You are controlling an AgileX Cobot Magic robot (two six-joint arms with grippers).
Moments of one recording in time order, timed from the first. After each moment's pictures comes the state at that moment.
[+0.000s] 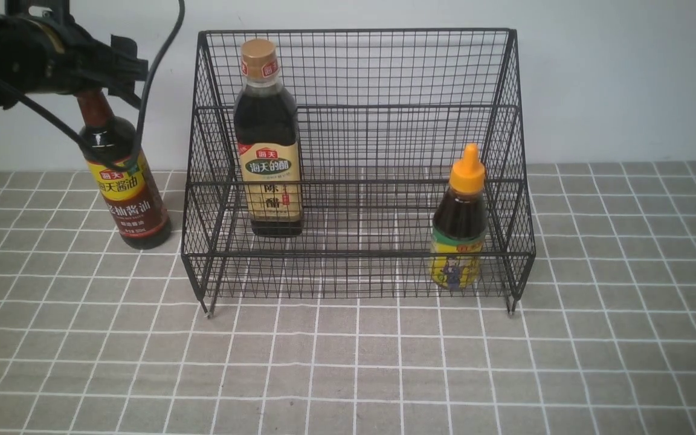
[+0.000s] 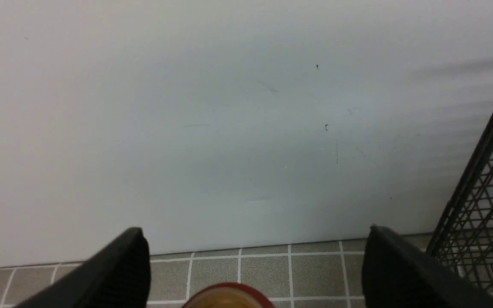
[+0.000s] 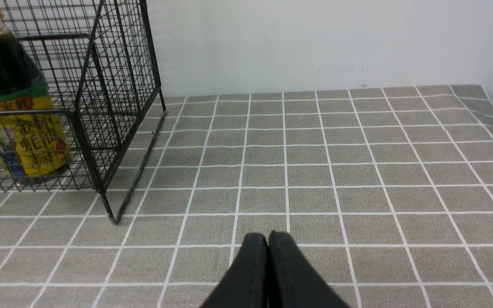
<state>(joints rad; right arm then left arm) 0.04 -0.01 0.02 -0.13 0.37 0.22 -0.02 1.76 -1.43 0.36 0.24 -0.23</state>
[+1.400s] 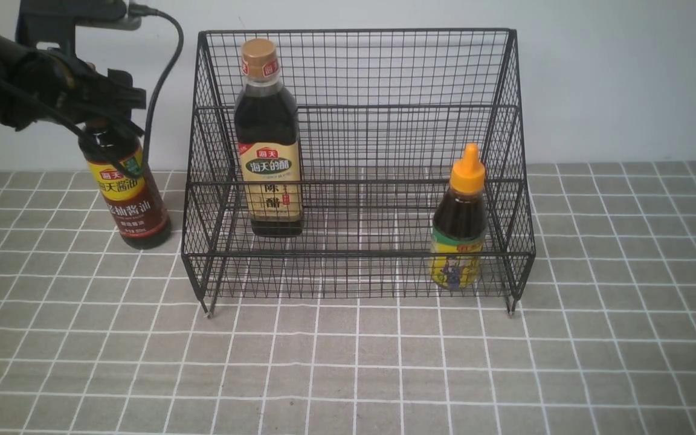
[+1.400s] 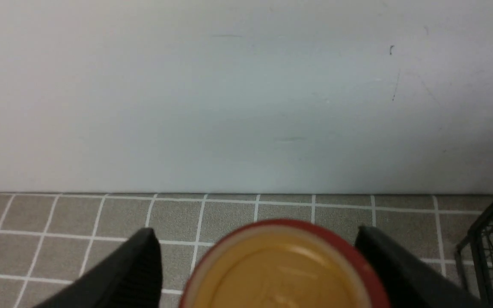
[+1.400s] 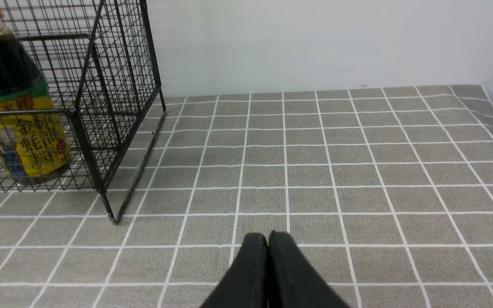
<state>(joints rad) 0.04 -0.01 0.02 -0.13 0.37 0.22 -0.01 1.84 -1.43 0.47 0.31 -0.42</state>
